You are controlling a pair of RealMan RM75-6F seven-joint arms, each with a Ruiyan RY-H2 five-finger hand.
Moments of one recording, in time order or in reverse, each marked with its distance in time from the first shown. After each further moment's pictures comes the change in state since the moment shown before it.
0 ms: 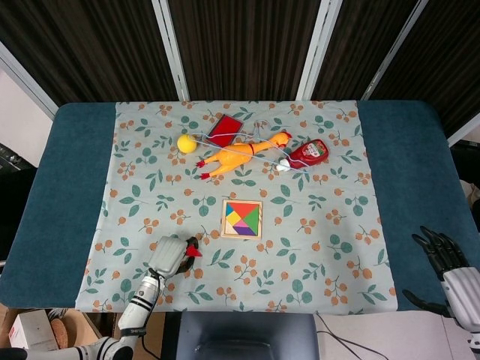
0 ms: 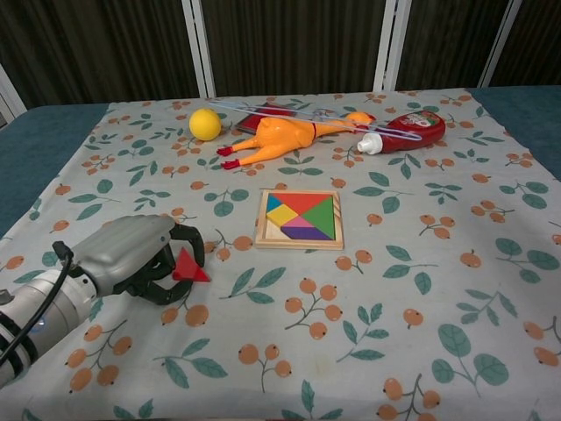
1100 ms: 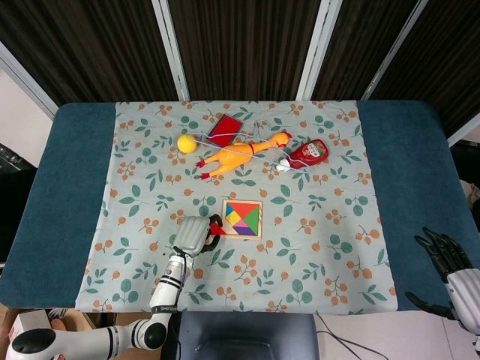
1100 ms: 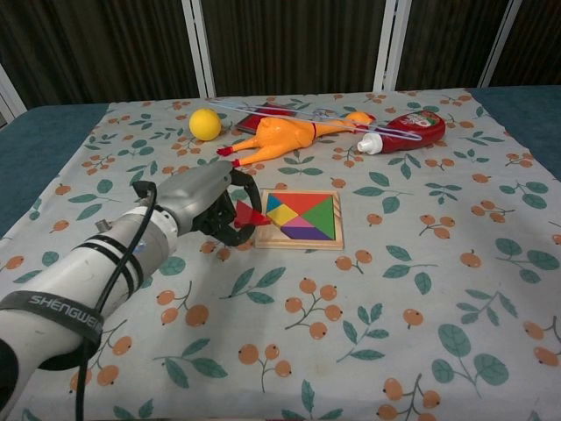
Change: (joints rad) left arm -0.178 -0.141 -0.229 -0.025 -0.267 -0.037 0.146; right arm -0.004 0.013 -0.008 0.024 -0.018 0.023 0.050
